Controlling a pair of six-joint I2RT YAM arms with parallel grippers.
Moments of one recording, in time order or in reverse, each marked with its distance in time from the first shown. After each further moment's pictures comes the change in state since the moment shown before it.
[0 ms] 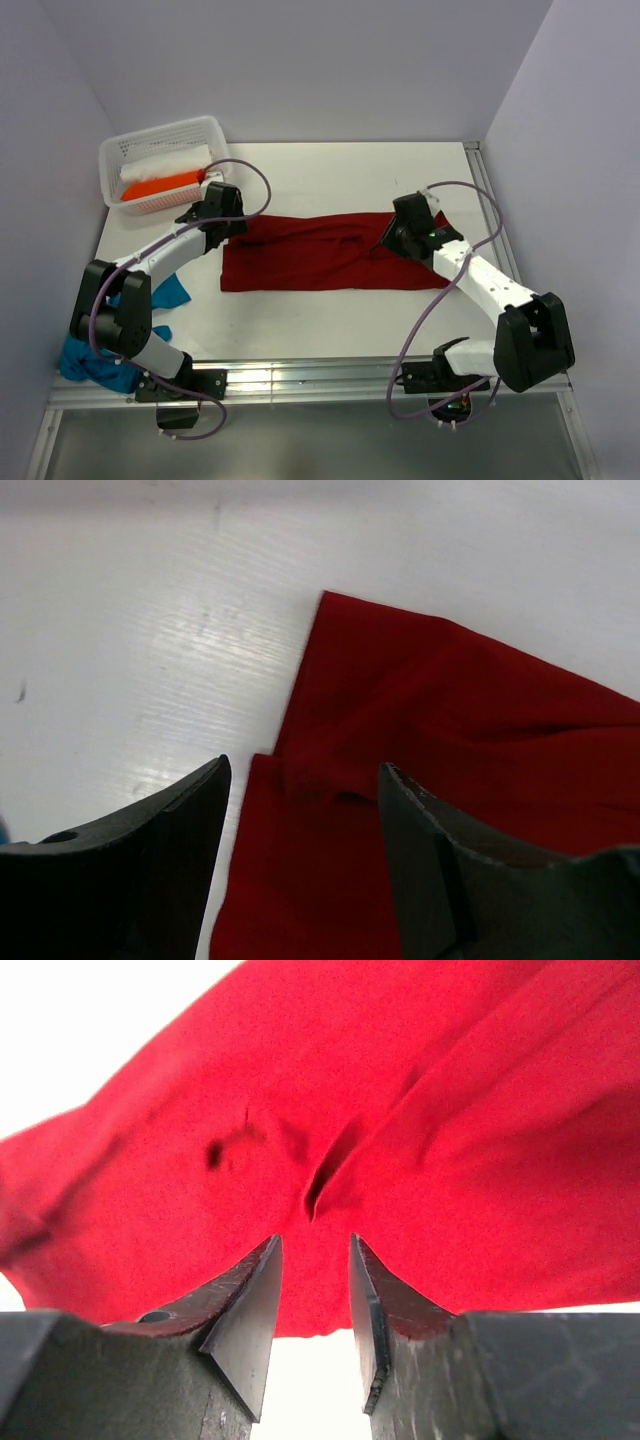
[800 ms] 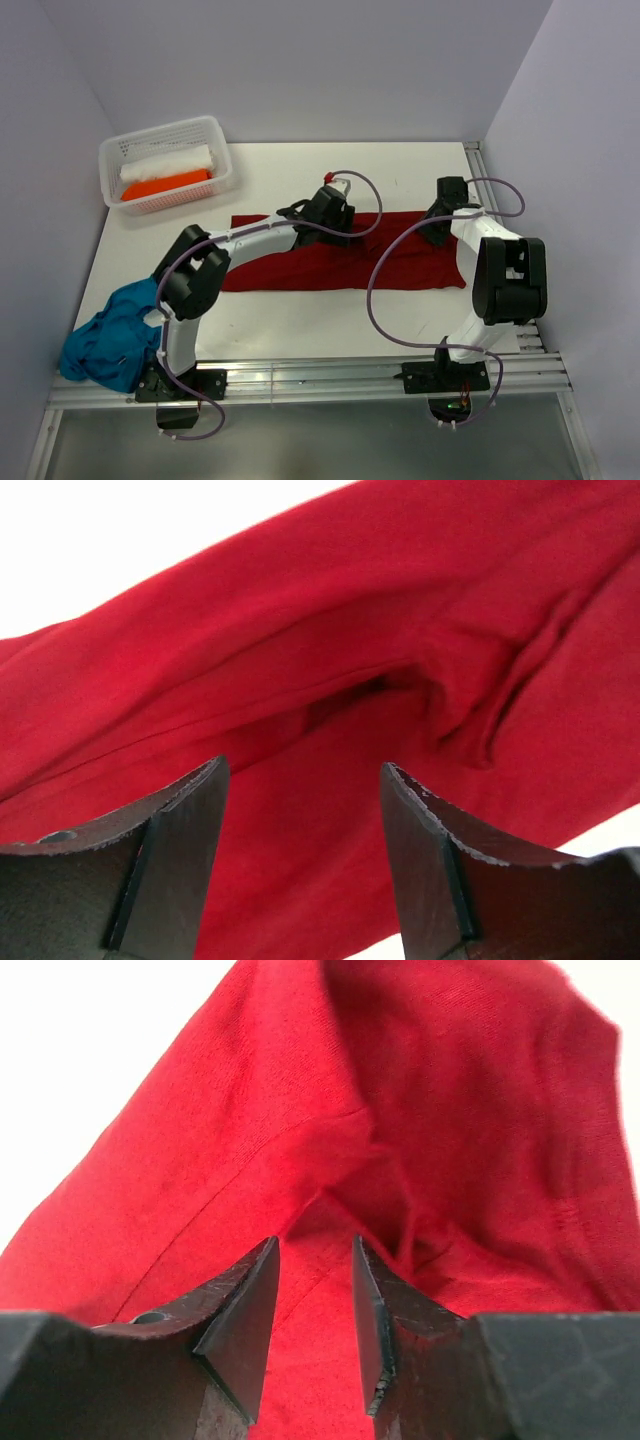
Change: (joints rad) left arm -0.484 0.424 0.451 0.027 0.194 0.032; right arm -0.412 0.354 0.155 0.051 -0.107 -0.150
